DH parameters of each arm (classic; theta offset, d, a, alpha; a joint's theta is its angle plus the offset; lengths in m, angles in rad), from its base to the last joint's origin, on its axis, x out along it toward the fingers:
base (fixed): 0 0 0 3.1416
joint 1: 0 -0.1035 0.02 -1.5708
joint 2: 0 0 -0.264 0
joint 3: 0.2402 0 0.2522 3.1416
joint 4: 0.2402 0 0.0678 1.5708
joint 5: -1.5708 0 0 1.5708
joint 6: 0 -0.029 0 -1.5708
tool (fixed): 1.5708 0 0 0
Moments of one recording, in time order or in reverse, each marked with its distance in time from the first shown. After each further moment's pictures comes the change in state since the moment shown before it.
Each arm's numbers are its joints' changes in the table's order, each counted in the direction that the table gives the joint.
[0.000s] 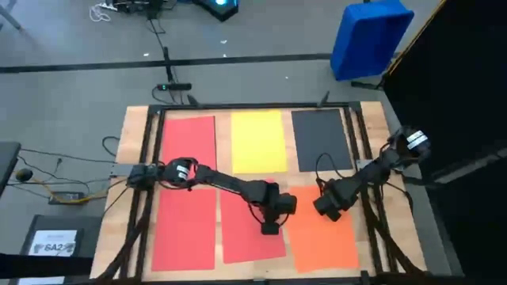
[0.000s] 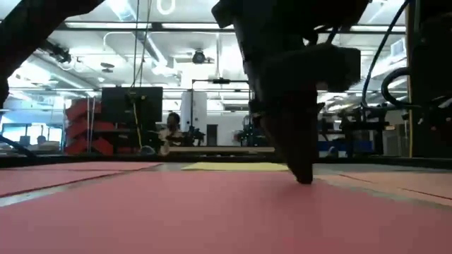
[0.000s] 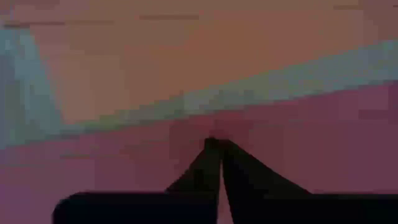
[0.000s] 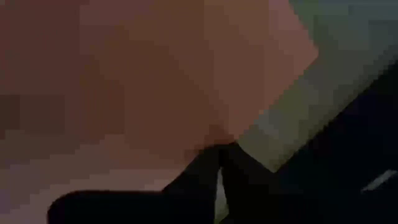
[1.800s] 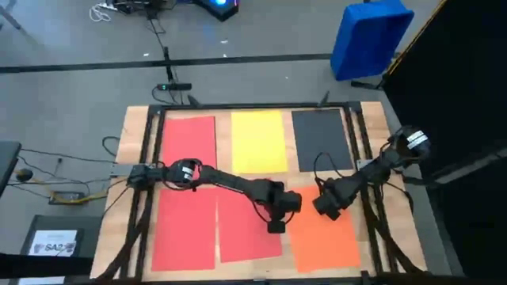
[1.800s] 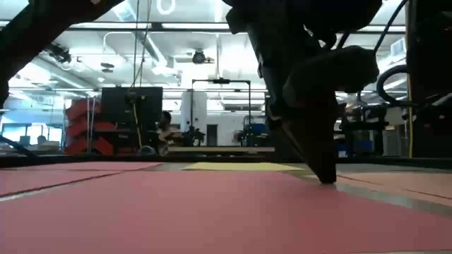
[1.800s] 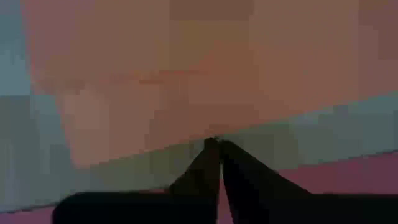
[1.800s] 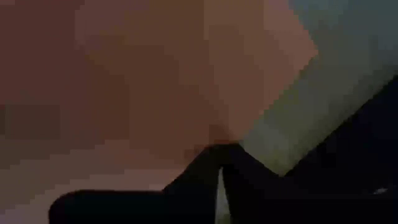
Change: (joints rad) left arm -0.022 -0.082 0.105 -0.067 -0.002 0.002; right arm 0.015 0.006 0.009 0.002 -0.058 0.037
